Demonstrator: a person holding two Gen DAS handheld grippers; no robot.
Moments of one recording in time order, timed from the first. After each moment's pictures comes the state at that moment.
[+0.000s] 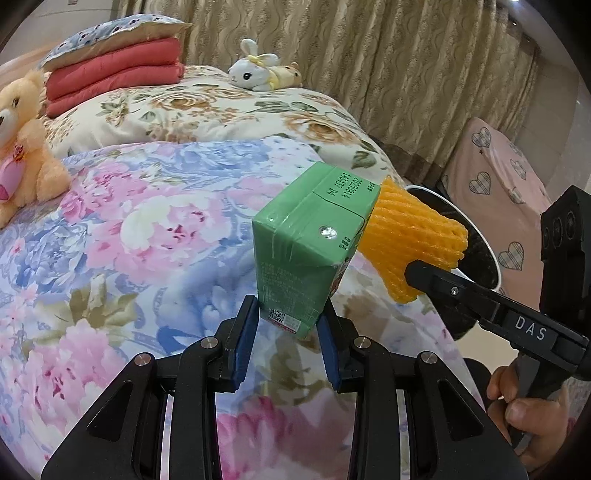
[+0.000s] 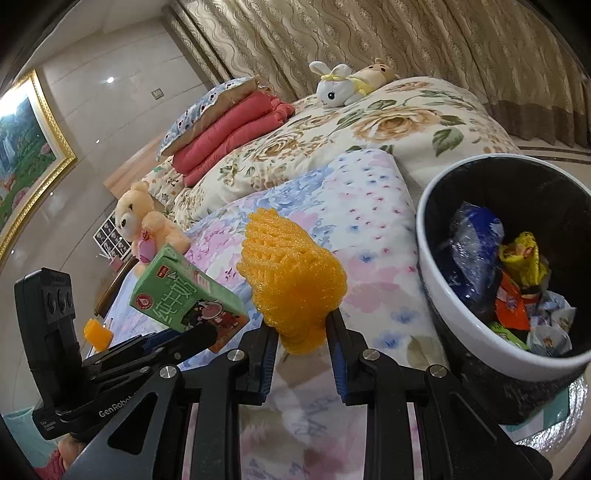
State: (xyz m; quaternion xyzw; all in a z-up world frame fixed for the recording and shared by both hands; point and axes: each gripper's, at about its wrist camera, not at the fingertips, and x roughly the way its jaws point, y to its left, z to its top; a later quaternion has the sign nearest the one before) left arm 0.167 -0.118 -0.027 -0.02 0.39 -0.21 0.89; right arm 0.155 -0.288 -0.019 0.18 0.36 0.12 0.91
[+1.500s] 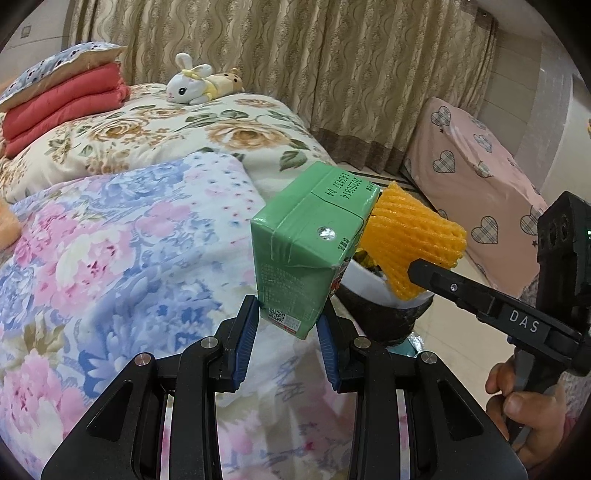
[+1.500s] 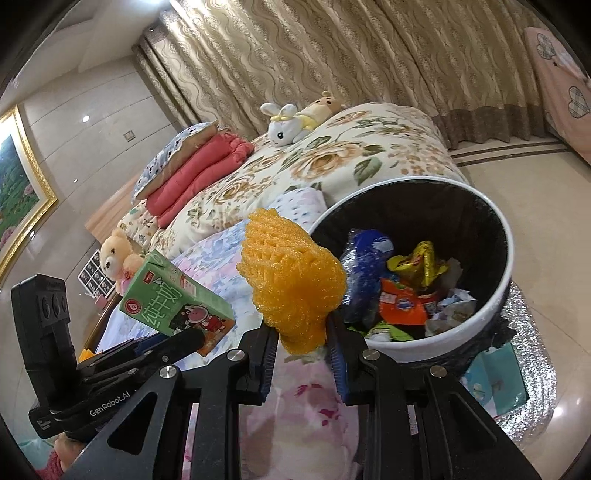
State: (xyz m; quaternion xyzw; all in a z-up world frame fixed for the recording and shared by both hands) left arm 0.150 -0.200 -0.003 0.02 0.38 -0.28 0.88; right arm 0.102 -0.369 -0.002 0.22 0.32 0.05 0.92
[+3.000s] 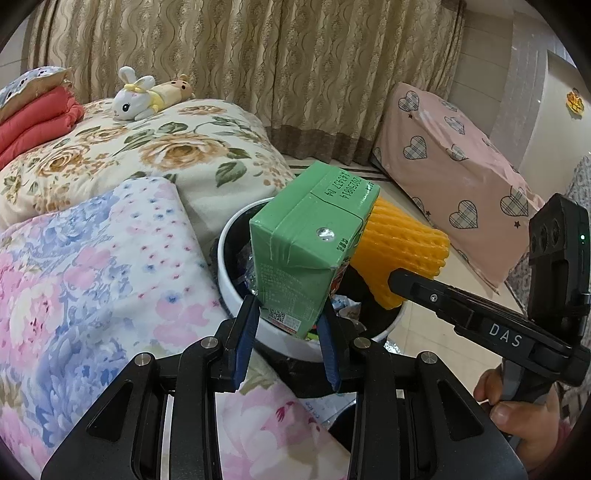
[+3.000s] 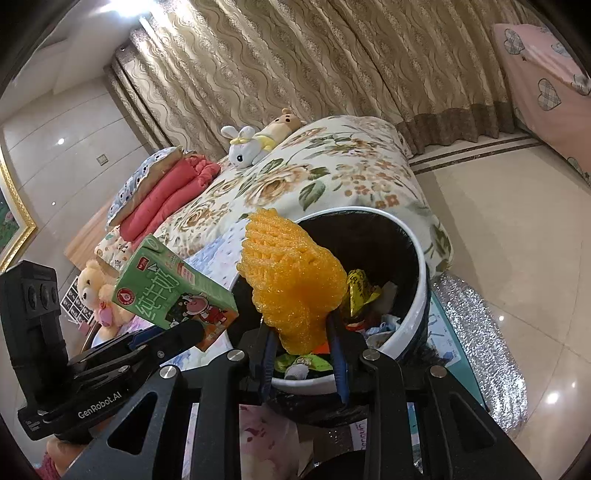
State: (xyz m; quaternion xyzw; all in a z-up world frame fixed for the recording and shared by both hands) left arm 0.166 -0.288 0.009 0.05 0.37 -0.33 0.87; right arm 0.101 -0.431 0.006 0.23 0.31 -0.01 0.92
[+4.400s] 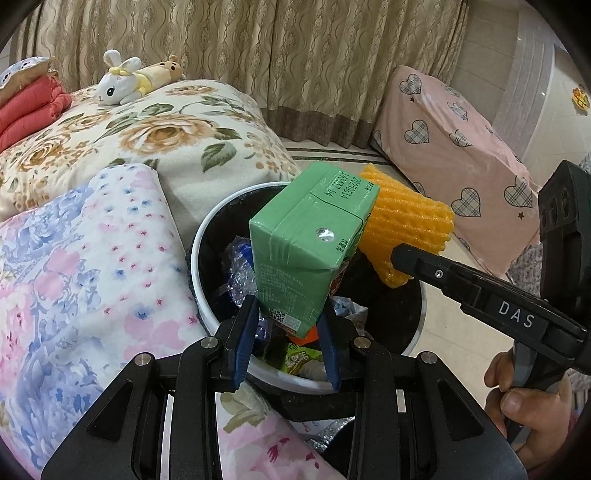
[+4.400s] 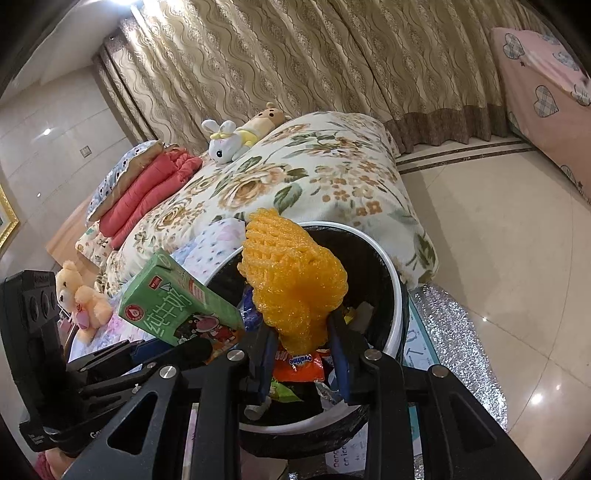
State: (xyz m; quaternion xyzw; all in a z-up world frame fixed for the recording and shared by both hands) left arm 0.193 -0.320 -0.012 0.06 0.40 -0.33 0.85; right arm 0.131 -0.455 0.000 0.21 0.33 -0.03 0.92
